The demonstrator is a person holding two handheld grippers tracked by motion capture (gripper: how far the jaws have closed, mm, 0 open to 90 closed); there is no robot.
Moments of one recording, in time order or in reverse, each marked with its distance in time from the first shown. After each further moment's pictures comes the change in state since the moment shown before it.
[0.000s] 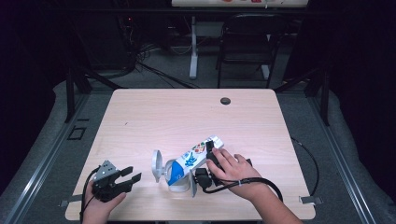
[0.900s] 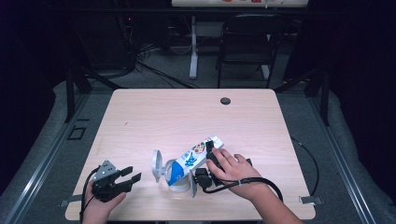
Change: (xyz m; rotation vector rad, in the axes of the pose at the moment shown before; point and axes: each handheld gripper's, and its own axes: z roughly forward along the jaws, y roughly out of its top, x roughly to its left) left arm 0.000 0.000 -0.001 0.006 -0.001 0.001; right arm 0.000 0.000 0.001 -0.010 -0.004 0.000
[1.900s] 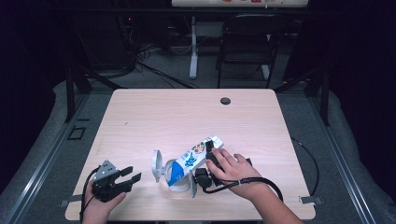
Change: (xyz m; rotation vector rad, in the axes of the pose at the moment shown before) left arm 0.000 0.000 0.000 0.005 0.002 0.002; right arm 0.000 0.000 0.000 -0.004 -0.005 -0.011
